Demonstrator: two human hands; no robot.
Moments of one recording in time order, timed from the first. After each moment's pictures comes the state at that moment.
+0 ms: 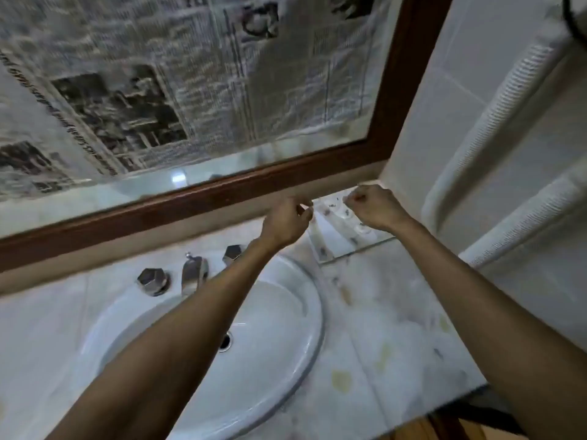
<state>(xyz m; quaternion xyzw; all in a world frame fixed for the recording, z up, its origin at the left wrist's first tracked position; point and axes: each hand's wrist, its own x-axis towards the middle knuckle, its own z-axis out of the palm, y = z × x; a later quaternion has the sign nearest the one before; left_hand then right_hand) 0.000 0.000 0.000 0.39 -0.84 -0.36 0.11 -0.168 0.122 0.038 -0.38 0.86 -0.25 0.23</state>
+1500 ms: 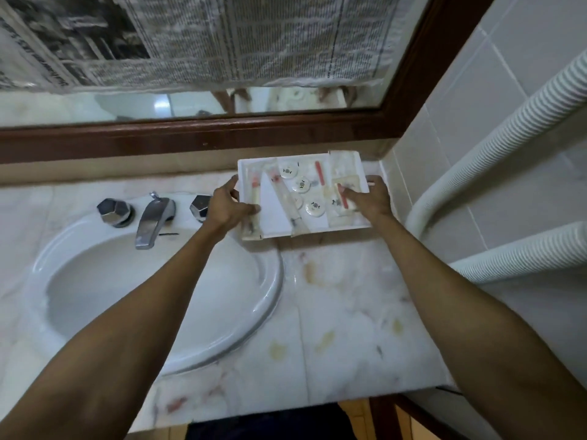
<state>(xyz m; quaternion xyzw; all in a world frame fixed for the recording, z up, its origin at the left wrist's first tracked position) 0.047 -0.001 -0.059 0.59 -0.65 -0.45 0.18 -0.250 0.101 -0.070 -0.26 0.82 -0.39 0.31</state>
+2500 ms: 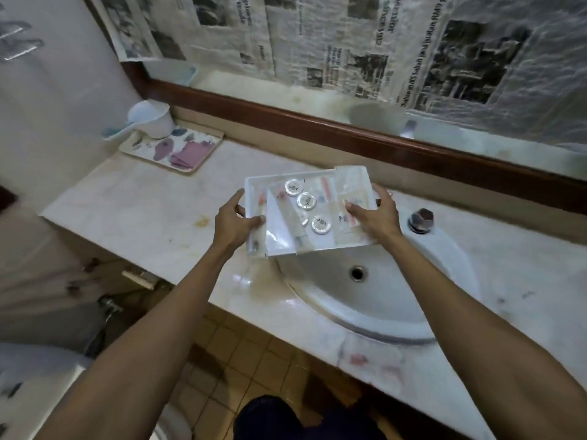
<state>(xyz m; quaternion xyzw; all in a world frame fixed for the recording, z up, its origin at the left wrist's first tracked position) 0.543 0.114 -0.003 0.71 -0.48 -0.32 0.41 0.228 0.059 -0.008 -0.53 0.65 -0.39 0.39</state>
